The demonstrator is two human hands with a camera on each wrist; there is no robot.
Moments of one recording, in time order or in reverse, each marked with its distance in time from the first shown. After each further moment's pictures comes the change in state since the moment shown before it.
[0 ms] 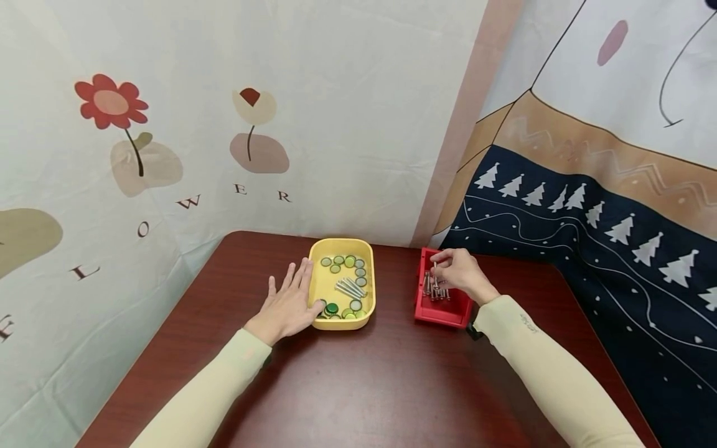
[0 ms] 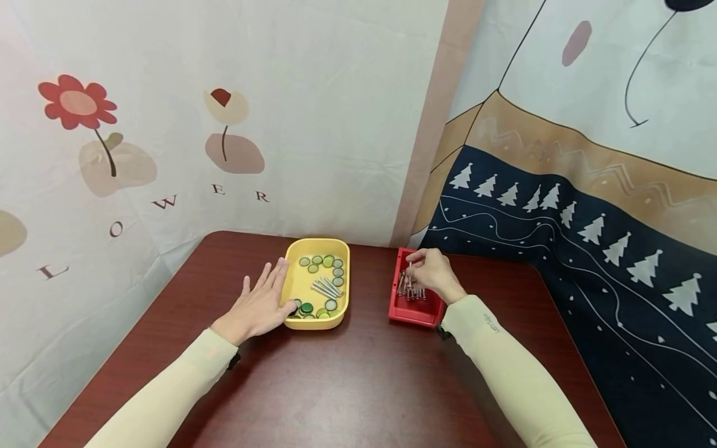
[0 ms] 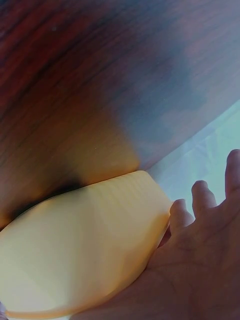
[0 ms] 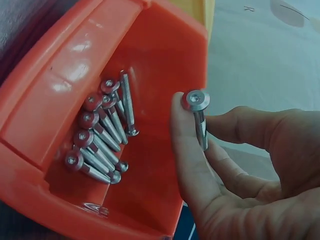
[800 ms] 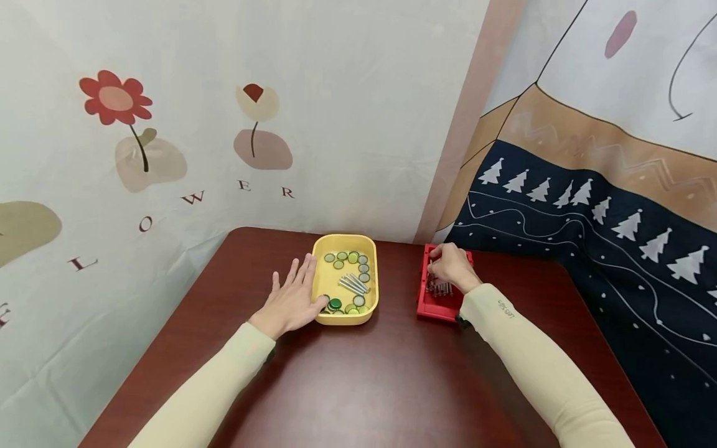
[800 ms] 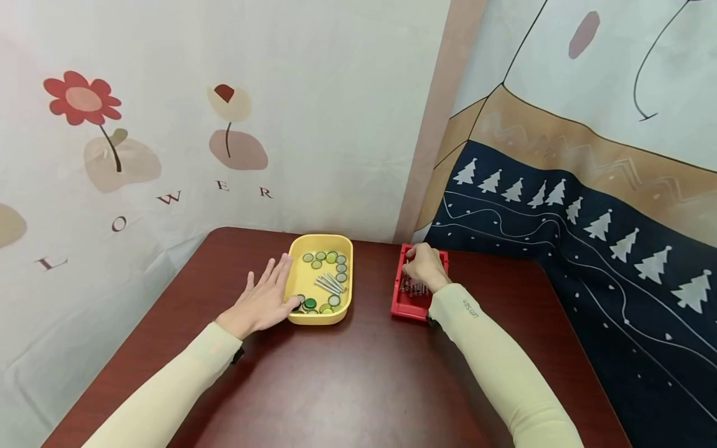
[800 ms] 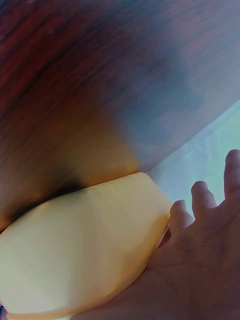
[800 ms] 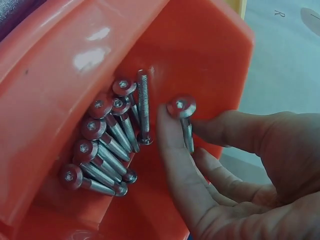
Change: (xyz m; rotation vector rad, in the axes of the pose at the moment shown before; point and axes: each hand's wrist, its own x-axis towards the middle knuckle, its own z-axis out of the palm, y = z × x) left_hand 0.001 0.001 0.000 0.004 0.000 -0.003; right_hand 0.035 0.005 0.021 -0.222 0.033 0.007
